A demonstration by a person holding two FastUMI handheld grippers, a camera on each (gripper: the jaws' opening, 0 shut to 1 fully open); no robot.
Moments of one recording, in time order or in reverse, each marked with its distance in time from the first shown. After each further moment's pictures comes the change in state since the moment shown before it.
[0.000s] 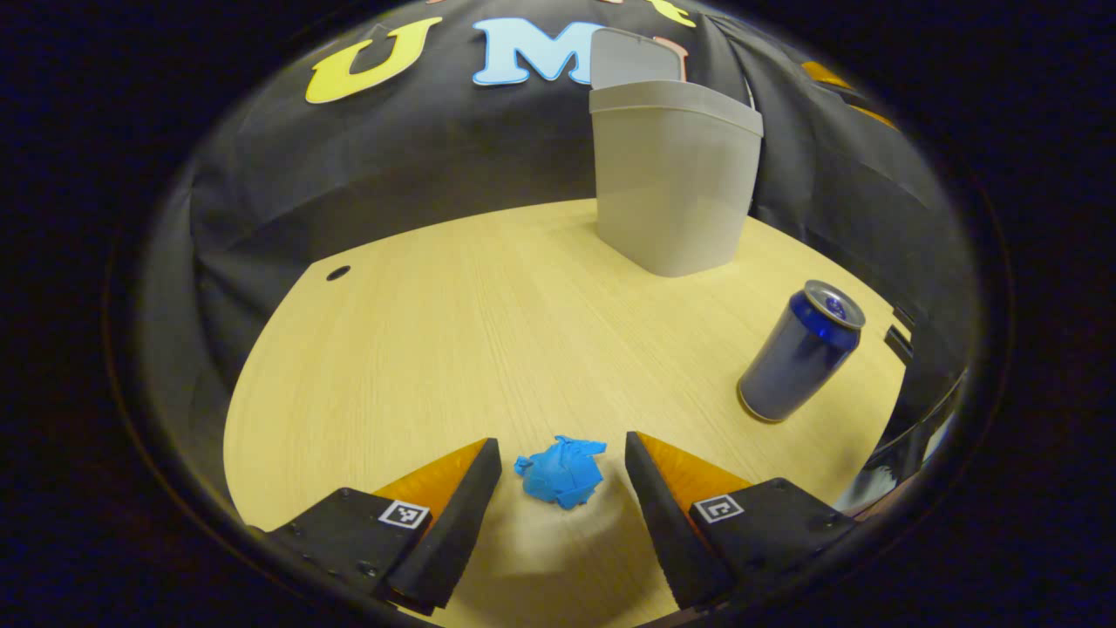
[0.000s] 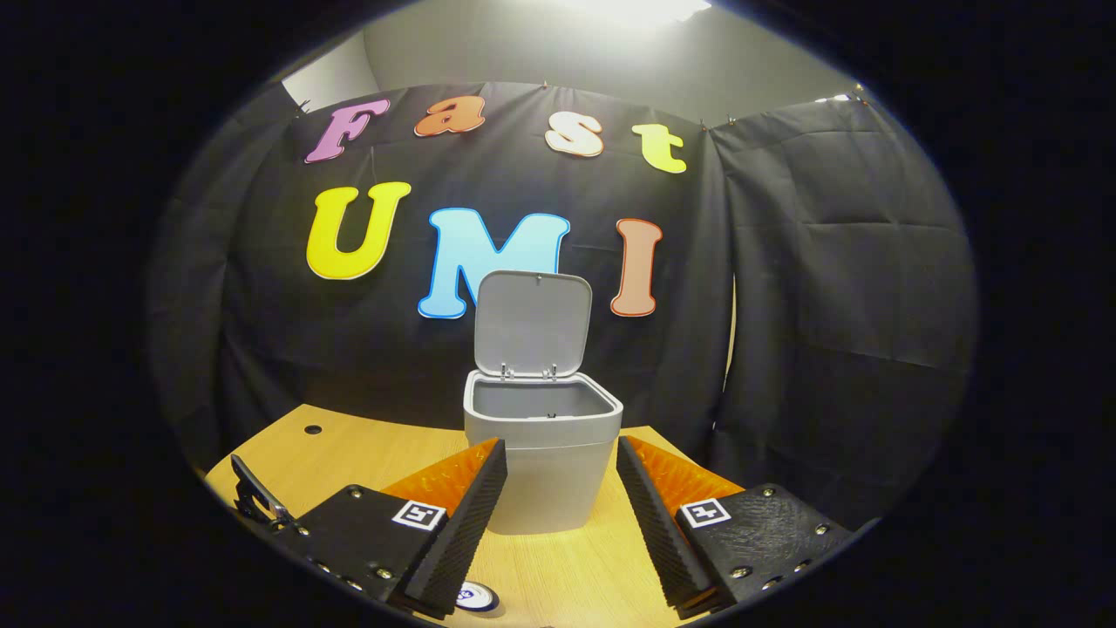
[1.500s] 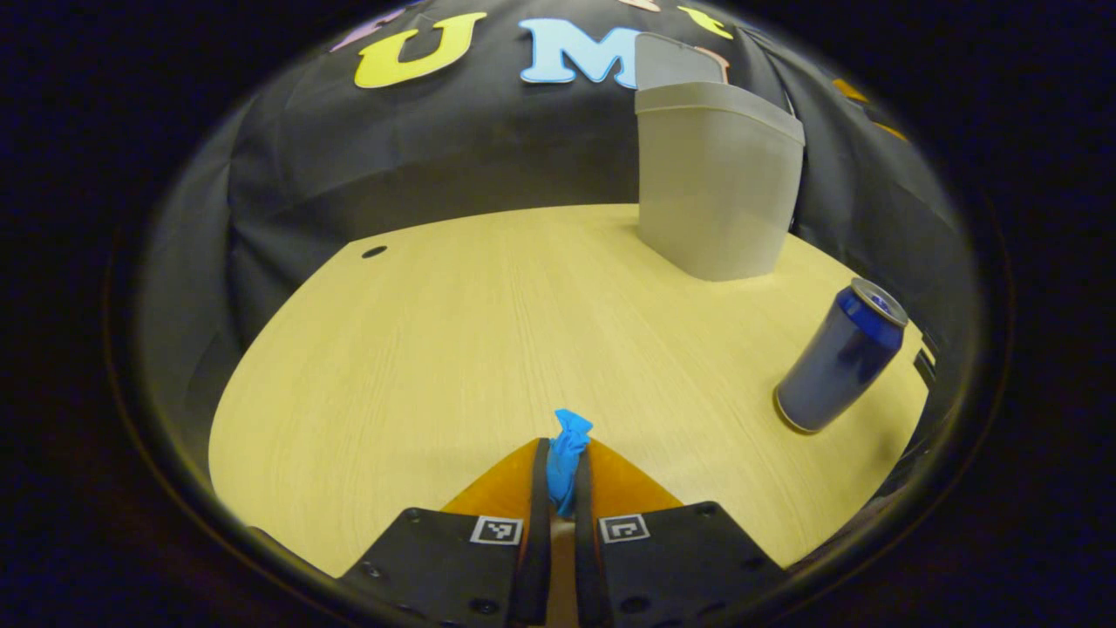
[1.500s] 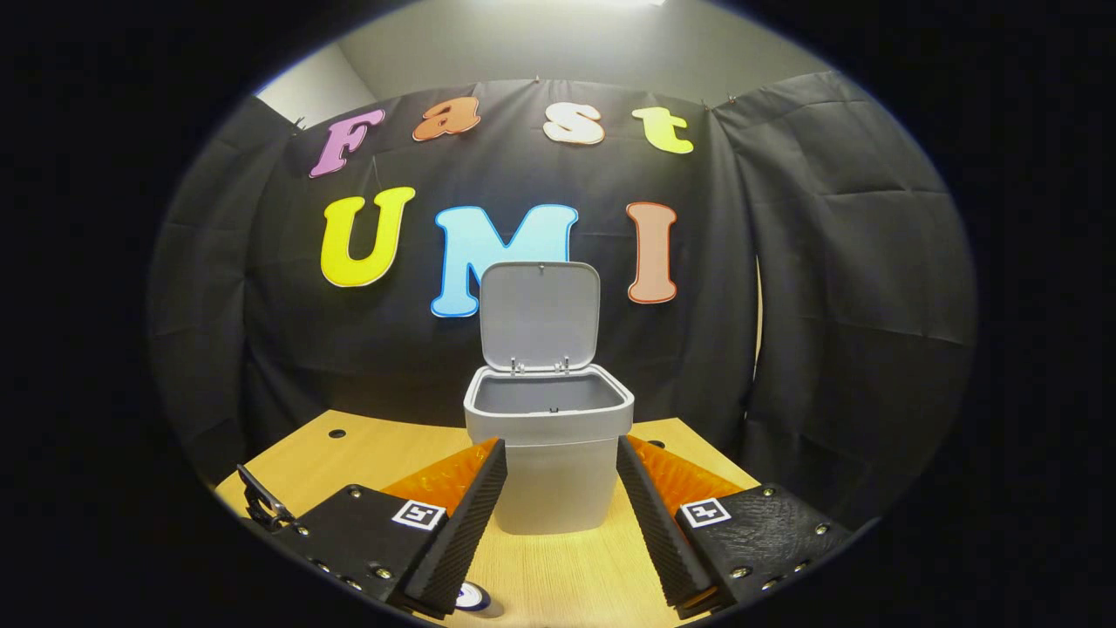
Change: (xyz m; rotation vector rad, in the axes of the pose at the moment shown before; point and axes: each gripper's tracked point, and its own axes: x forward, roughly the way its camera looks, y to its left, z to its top) left arm 0.003 0.011 -0.005 -0.094 -0.063 0.118; right arm 0.021 -0.017 -0.011 0.066 0.004 0.116
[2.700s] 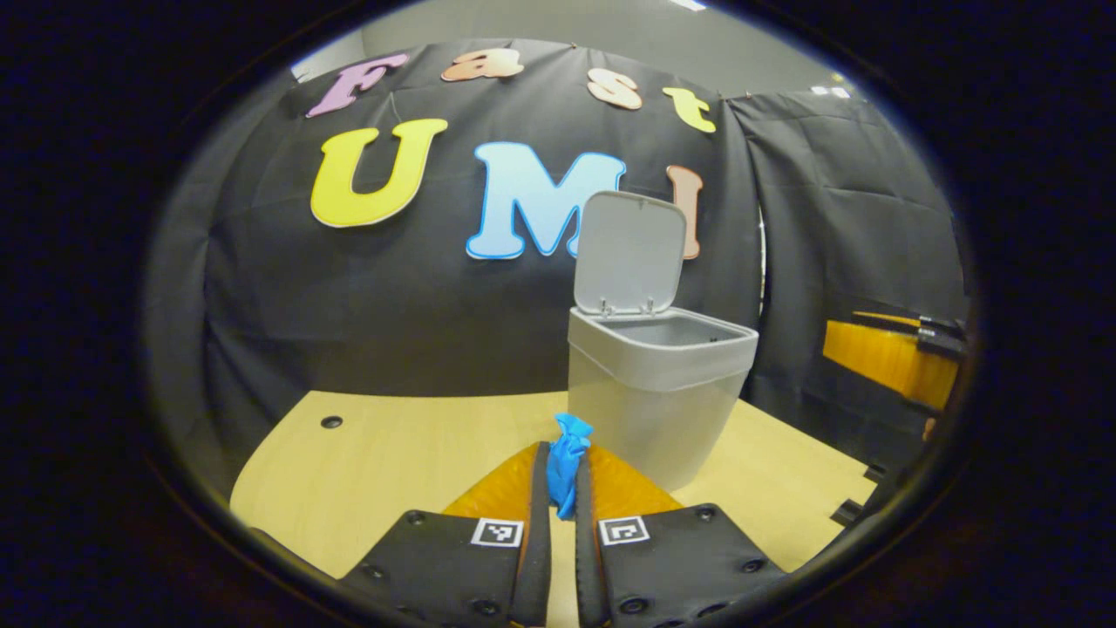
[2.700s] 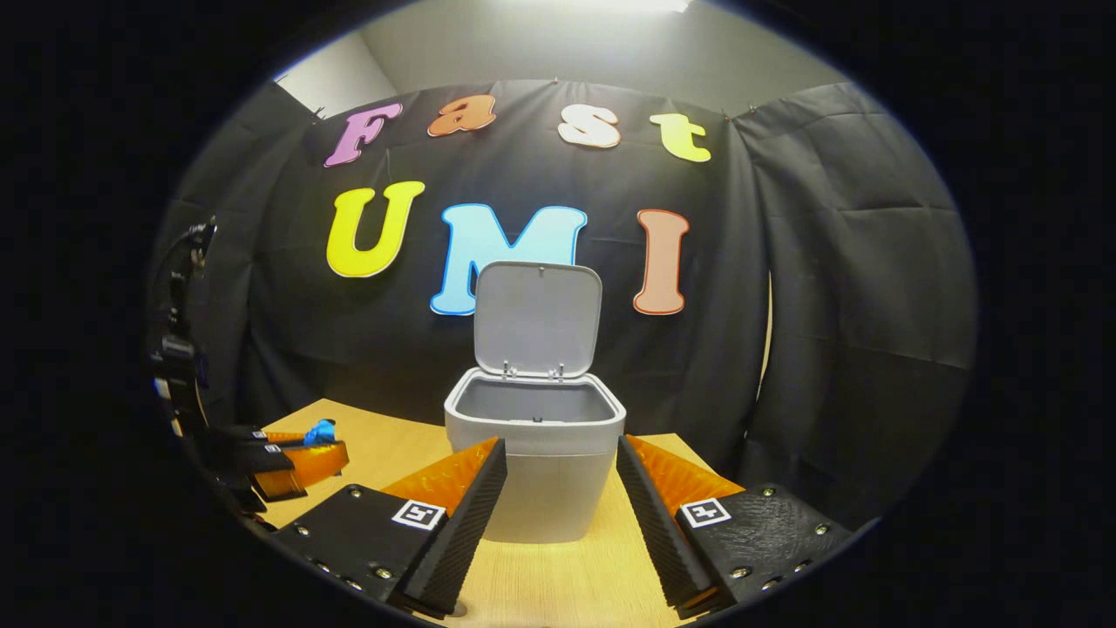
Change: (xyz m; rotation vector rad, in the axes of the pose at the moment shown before) left arm -0.055 -0.107 0.304 -0.036 -0.467 -0.134; right arm 0.024 -0.026 -0.002 -0.060 -0.016 0.021
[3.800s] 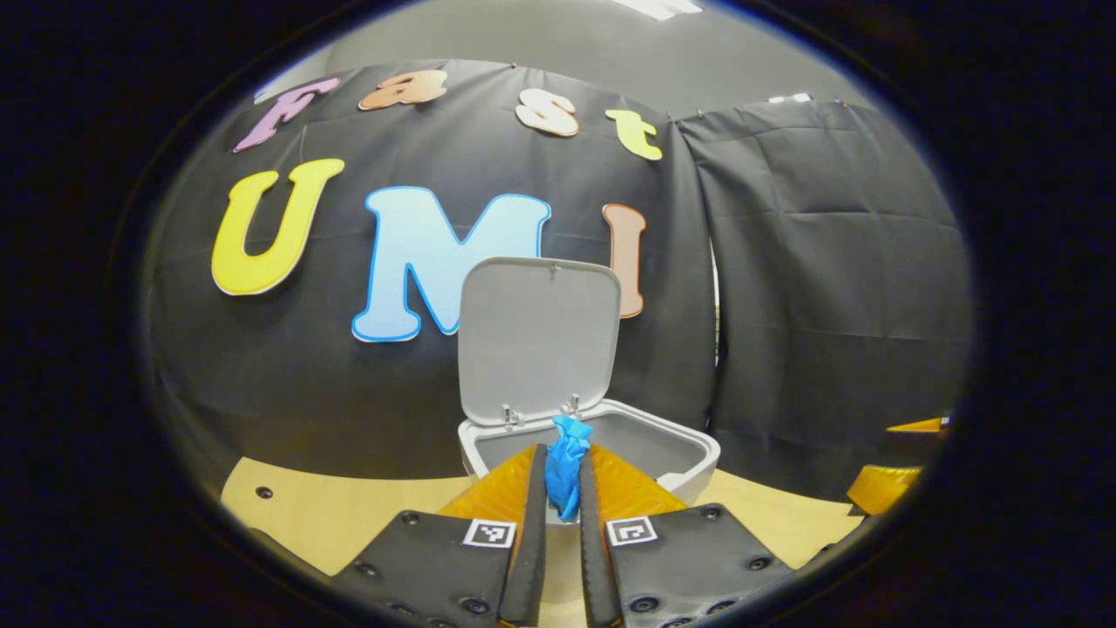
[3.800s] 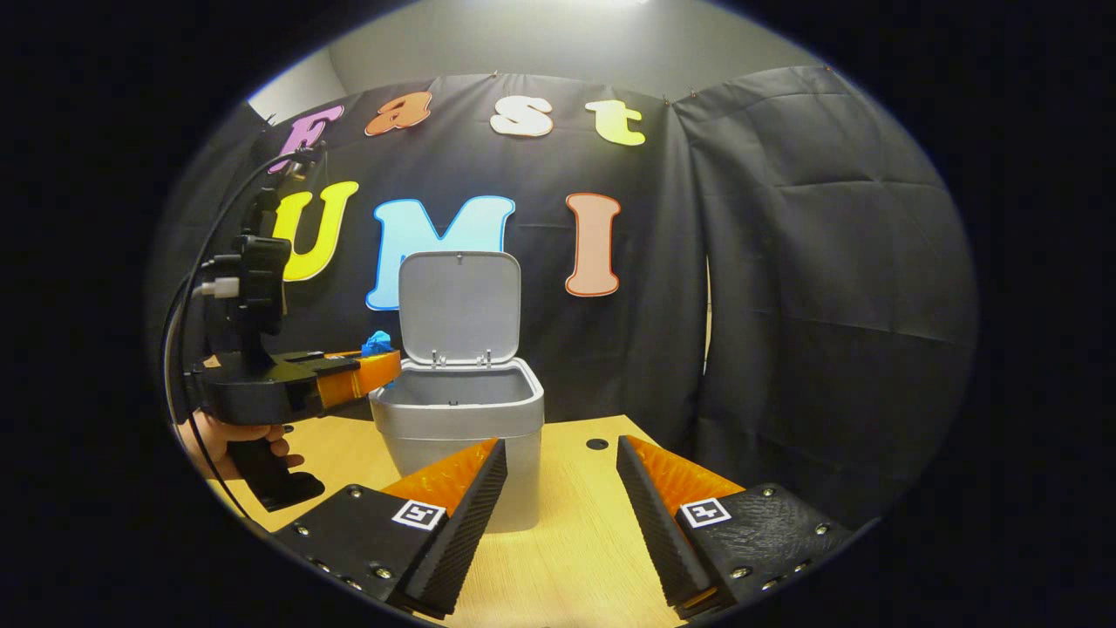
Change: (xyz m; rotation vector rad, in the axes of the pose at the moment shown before) left arm 0.130 -0.107 0.089 0.064 -0.125 -0.182; right arm -0.014 -0.061 -0.017 0.066 0.041 -0.163
